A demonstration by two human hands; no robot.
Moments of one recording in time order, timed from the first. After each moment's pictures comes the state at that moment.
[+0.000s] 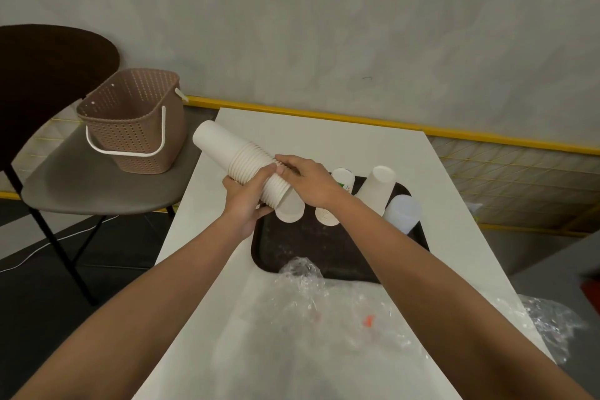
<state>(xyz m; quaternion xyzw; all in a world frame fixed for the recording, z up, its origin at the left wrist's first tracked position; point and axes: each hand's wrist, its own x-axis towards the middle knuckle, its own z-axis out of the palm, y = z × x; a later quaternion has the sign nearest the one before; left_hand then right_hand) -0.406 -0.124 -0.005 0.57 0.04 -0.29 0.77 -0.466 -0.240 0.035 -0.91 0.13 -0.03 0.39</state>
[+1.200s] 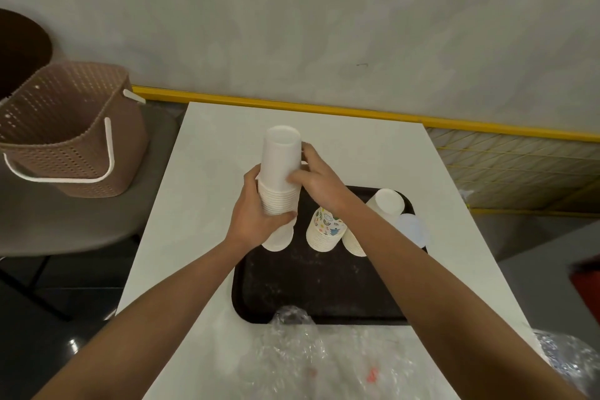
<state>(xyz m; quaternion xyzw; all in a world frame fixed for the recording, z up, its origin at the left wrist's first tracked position) -0.347 -0.197 -0.057 0.79 -0.27 -0.16 0.52 -0.409 -0.316 0.024 -0.81 0.21 -0.05 0.54</state>
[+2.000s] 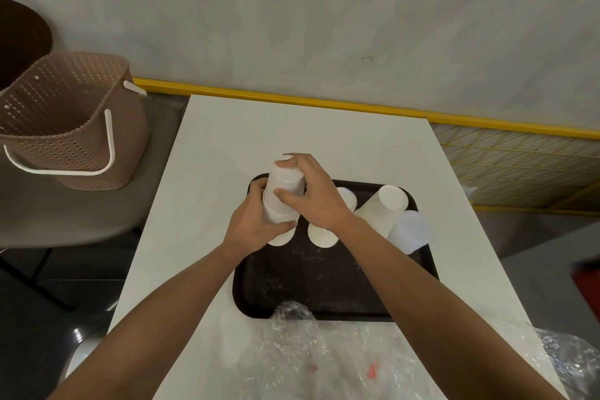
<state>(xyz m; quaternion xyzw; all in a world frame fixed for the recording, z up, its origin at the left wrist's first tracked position) -0.347 -0.190 -0.079 0.82 -0.28 -0.20 0.45 -0.417 -0.309 -0.011 -0.88 0.13 -0.15 0.43</state>
